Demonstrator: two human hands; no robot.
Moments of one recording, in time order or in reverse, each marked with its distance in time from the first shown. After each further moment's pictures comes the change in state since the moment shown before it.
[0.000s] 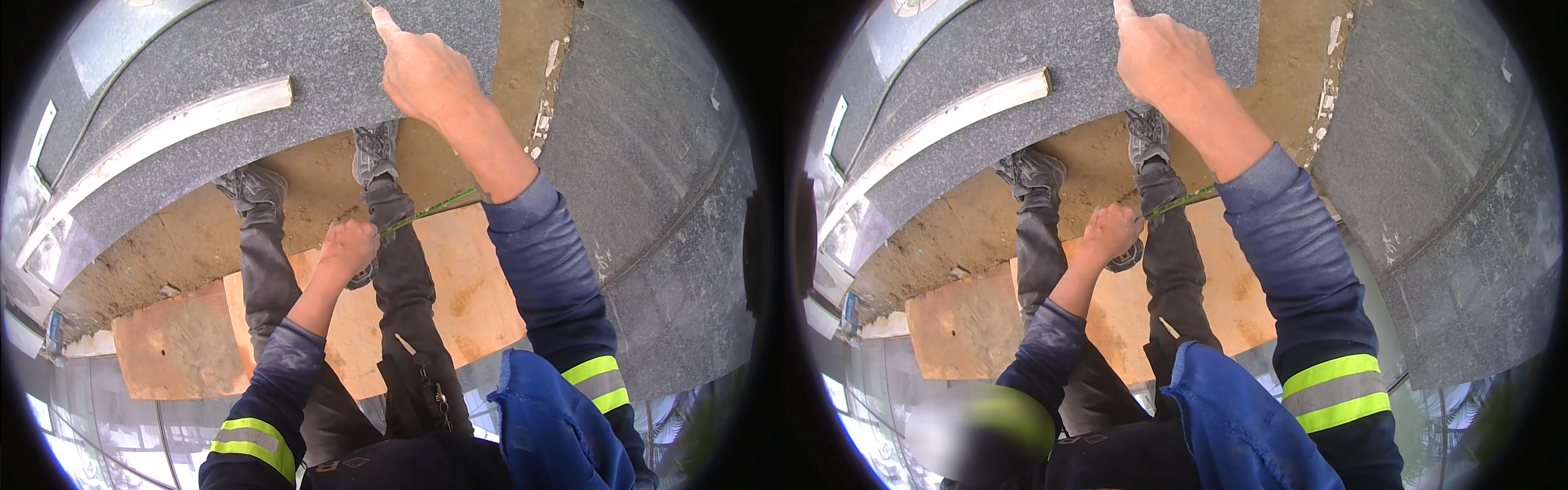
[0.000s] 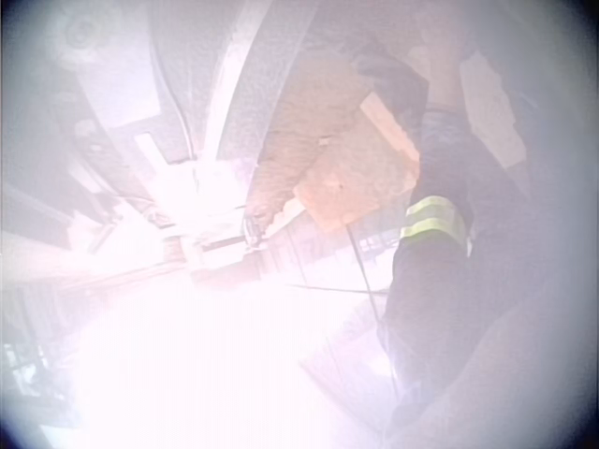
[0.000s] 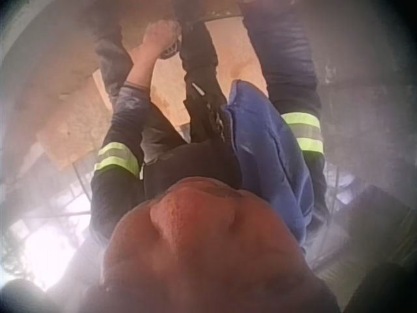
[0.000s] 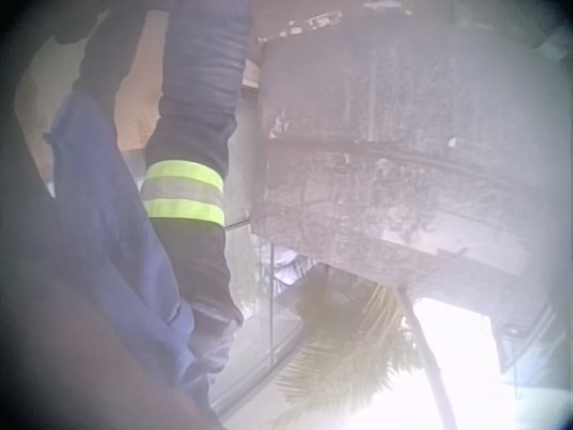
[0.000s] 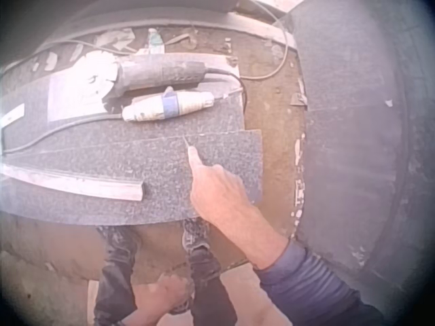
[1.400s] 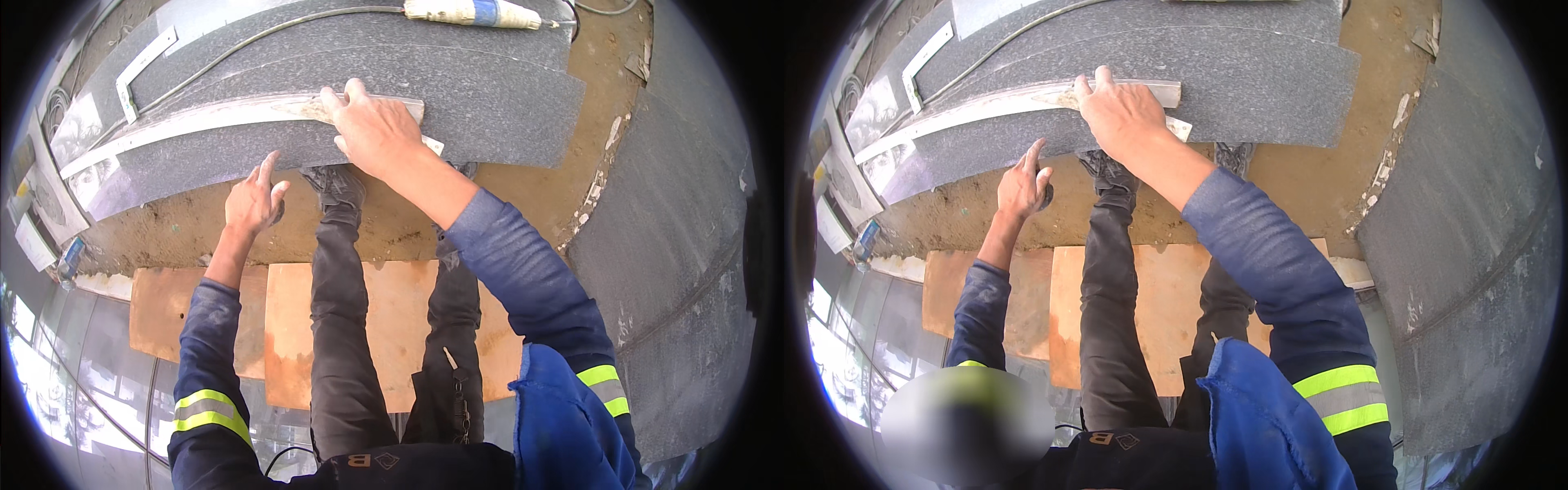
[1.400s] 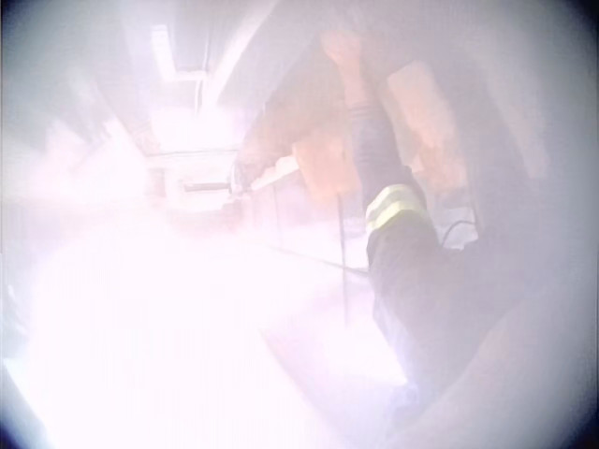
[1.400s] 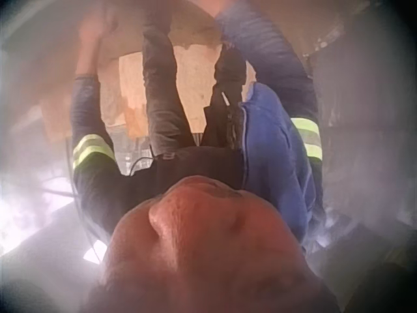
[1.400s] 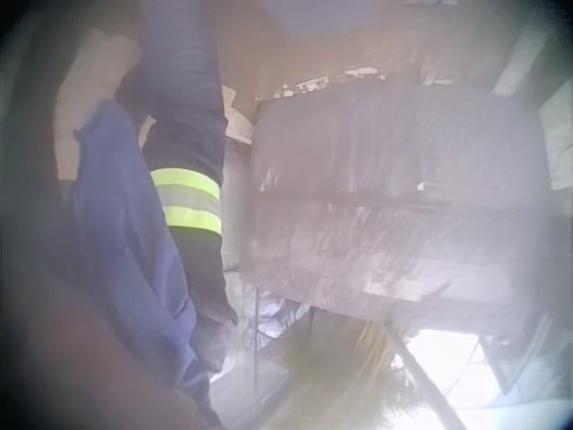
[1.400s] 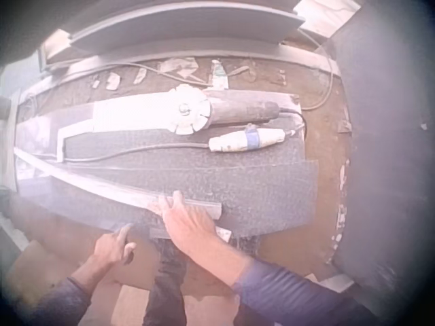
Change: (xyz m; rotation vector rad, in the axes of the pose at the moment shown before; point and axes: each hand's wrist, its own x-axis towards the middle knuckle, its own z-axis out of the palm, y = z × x) left_hand -0.124 -0.240 -0.159 0.079 0.618 -0.216; right_hand 0.004 -0.175 0.066 0.067 -0.034 -0.495
